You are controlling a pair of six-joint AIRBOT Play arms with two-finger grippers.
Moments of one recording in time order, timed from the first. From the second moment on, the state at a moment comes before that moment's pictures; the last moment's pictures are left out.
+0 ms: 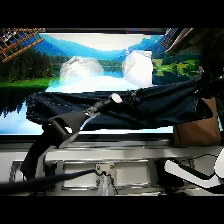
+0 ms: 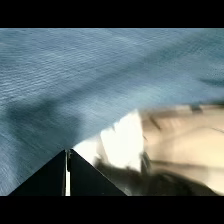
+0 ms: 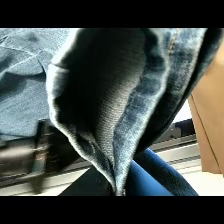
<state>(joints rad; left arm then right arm) -0.79 -2.07 1.67 0.18 -0.99 -1.08 -0.39 -1.24 1.55 -1.26 1.82 1.69</state>
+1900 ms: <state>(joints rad) 0.07 -0.85 0.91 0.70 -1.14 -1.13 0.38 -1.12 1.02 -1.89 1.17 2.03</state>
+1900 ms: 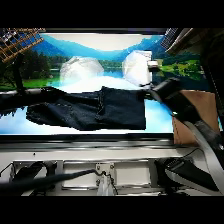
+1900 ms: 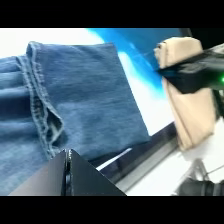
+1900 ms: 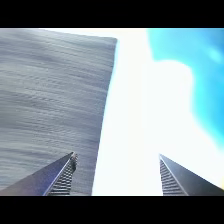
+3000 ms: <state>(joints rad) -0.17 -1.09 0.91 0.98 -0.91 -1.23 -0.23 -1.36 0.70 -0.65 1.07 1.07</state>
